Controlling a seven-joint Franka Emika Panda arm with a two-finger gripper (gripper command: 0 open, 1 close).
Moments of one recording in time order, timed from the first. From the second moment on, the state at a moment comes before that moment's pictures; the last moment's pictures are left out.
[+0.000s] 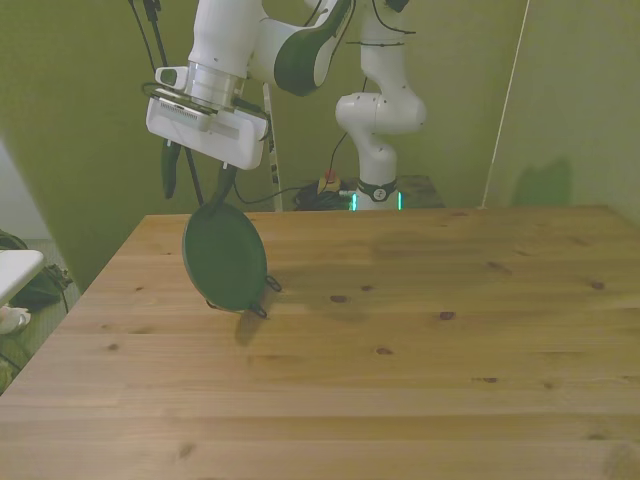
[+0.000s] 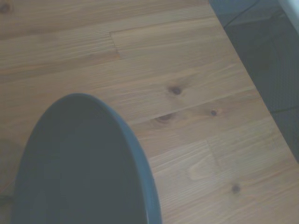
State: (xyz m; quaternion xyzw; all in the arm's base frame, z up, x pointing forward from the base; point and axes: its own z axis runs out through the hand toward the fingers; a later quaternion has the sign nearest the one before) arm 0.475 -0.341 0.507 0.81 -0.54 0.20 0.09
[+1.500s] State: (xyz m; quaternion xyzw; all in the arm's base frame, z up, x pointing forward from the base) arm 0.506 -0.321 0.490 0.82 -0.54 0.17 0.09
